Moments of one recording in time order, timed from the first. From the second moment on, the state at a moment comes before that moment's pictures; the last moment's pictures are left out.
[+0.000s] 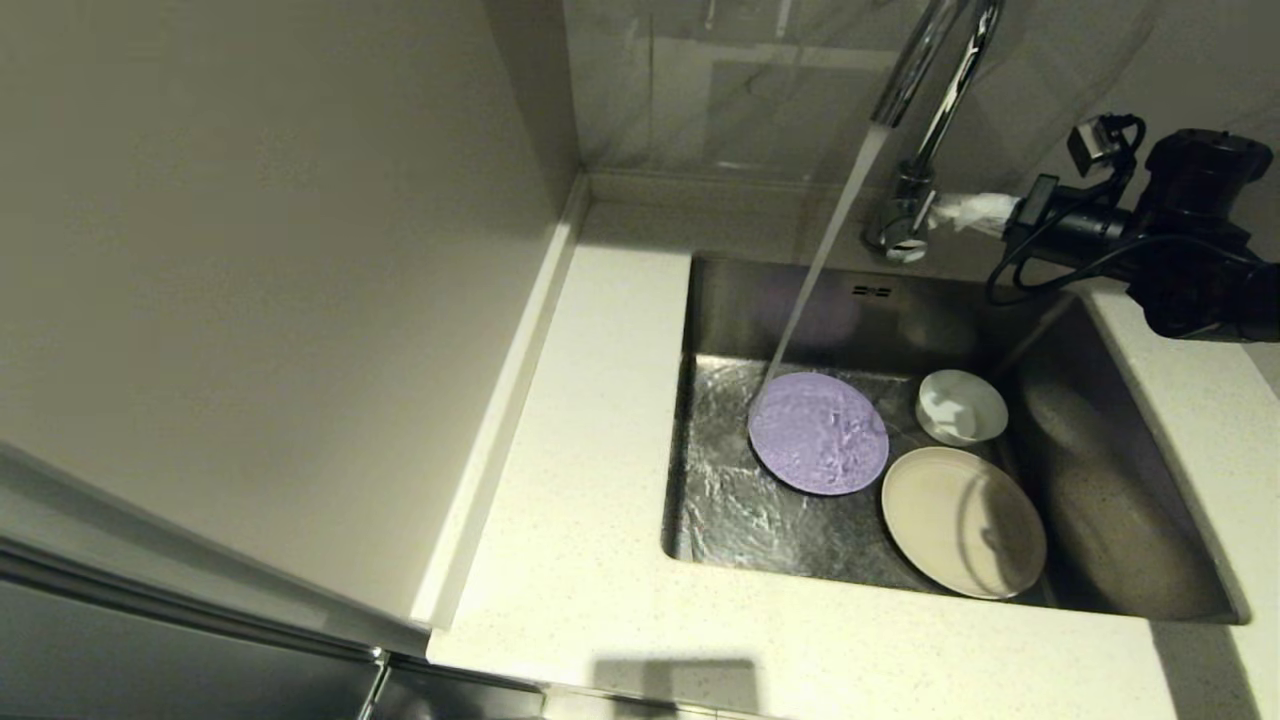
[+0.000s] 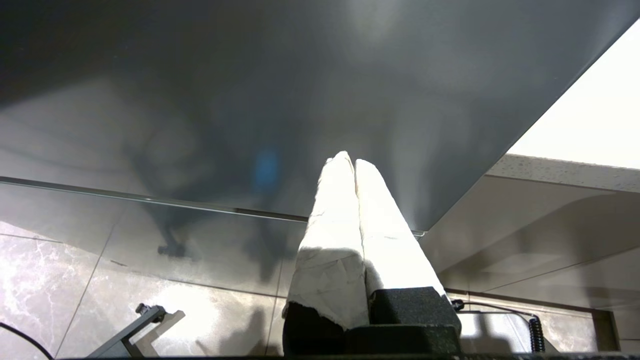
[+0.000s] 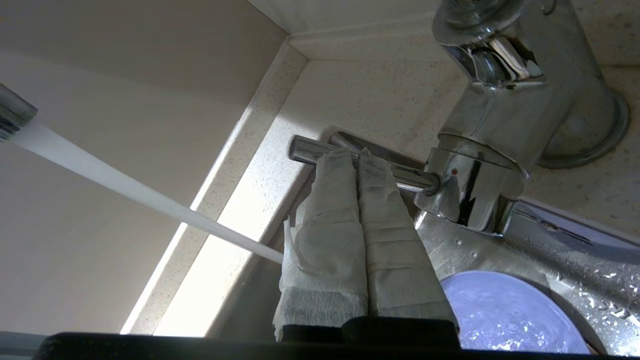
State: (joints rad) left arm 0.00 0.00 0.00 0.00 0.02 -0.02; right arm -0.18 2.26 -1.95 -0.53 0.99 0.71
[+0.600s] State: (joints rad) left arm 0.00 0.00 0.00 0.00 0.02 -0.02; right arm -0.18 2.26 -1.90 -0.53 1.03 0.70
